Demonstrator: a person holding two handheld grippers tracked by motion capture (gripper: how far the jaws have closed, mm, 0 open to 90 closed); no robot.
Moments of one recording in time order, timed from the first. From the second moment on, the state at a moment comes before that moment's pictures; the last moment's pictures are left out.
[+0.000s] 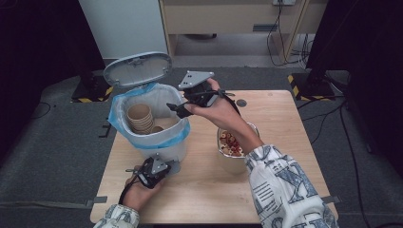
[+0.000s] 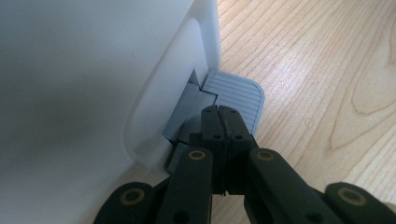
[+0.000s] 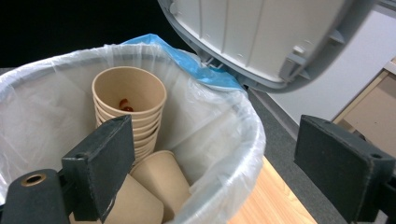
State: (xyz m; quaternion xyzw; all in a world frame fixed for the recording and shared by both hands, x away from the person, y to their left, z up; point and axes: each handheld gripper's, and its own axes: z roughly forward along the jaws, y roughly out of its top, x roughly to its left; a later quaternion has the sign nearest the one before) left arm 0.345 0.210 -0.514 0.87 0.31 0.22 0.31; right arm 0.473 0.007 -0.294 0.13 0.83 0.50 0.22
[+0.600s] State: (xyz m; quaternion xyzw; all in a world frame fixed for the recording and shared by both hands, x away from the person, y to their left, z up) left arm 0.346 0.210 -0.514 0.87 0.31 0.22 0.31; right arm 0.479 -0.030 -0.297 0.16 0.82 0.50 0.24
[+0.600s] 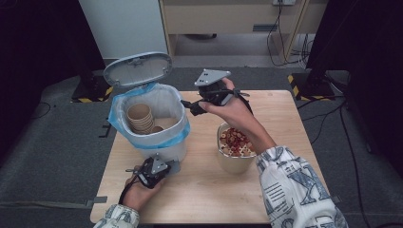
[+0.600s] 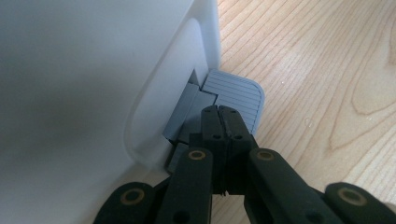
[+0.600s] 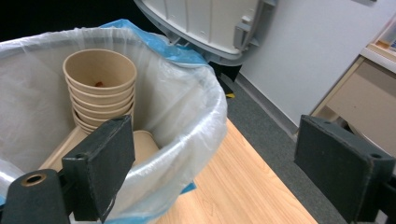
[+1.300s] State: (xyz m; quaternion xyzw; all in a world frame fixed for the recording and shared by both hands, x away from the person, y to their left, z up) left arm 0.330 0.216 -0.504 0.86 0.33 0.21 0.33; right arm 0.489 -0.101 -0.303 0.22 0.80 0.48 0.27
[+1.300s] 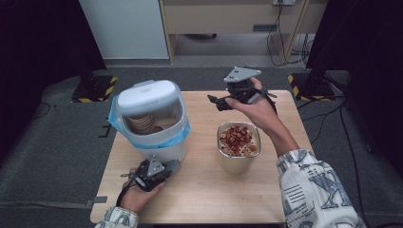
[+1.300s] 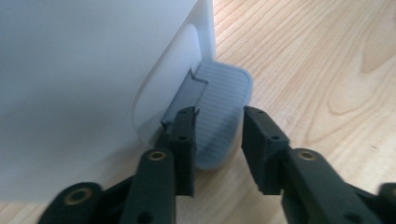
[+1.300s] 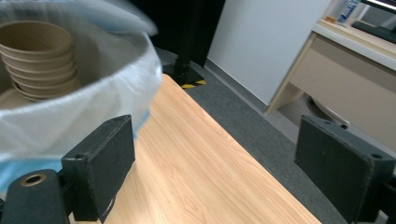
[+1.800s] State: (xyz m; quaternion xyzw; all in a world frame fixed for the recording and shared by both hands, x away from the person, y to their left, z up) left arm 0.313 0.233 -0.493 0.83 0.37 0.20 0.37; right arm 0.491 -0.169 -0.315 0.29 0.78 0.46 0.30
